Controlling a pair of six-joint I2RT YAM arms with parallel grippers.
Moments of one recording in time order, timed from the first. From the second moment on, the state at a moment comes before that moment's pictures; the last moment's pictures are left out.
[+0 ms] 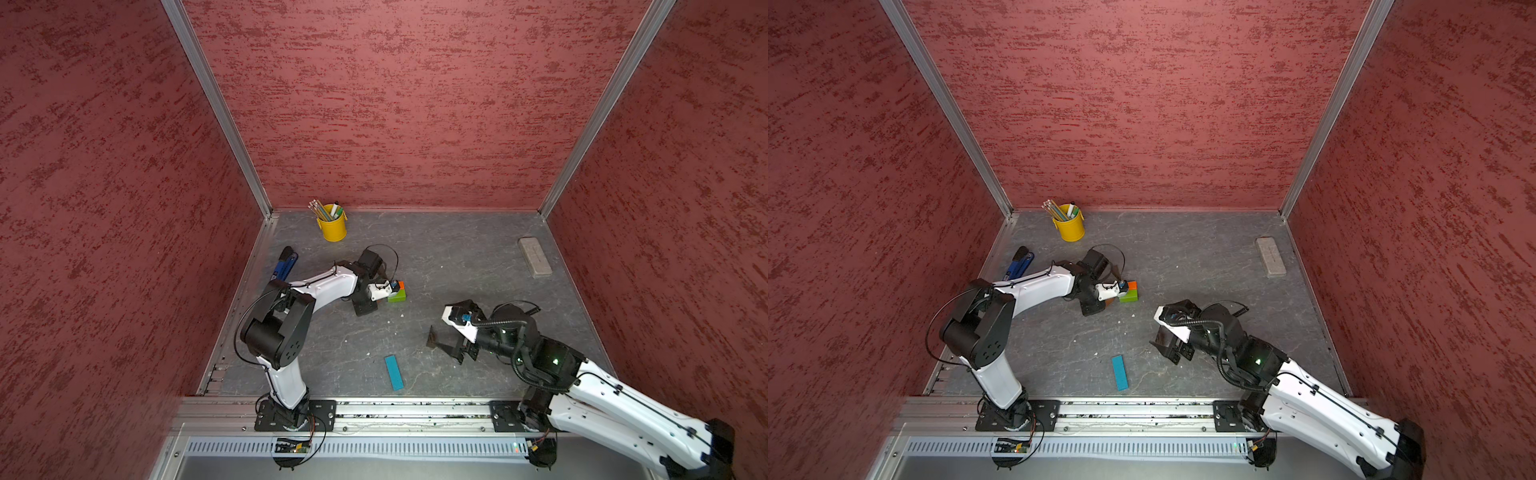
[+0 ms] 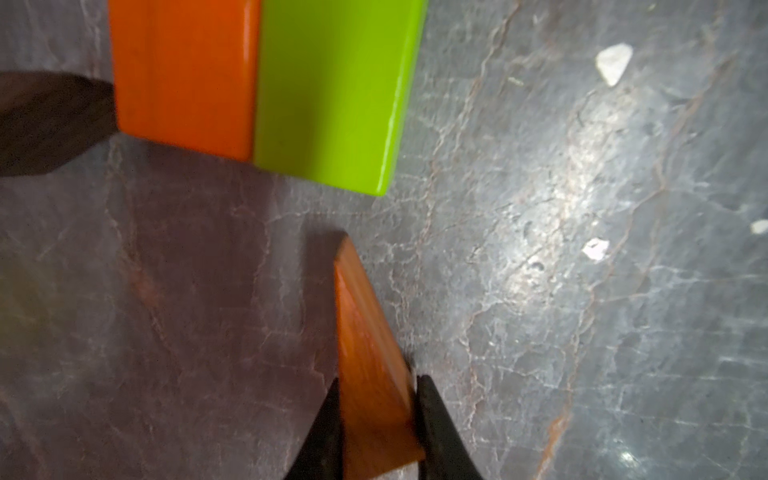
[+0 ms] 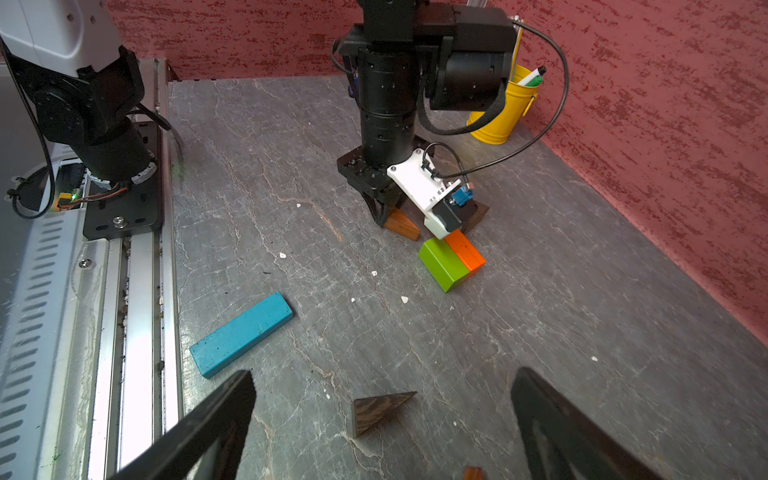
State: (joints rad) left arm -0.50 1.77 1.10 -0.70 0.03 0.74; right arm 0.88 0.69 0.56 -0.29 -0.16 -0.25
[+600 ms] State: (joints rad) left arm -0.49 1.80 1.13 -0.68 0.06 0.76; right arm 0.88 0.69 0.56 -0.29 -0.16 -0.25
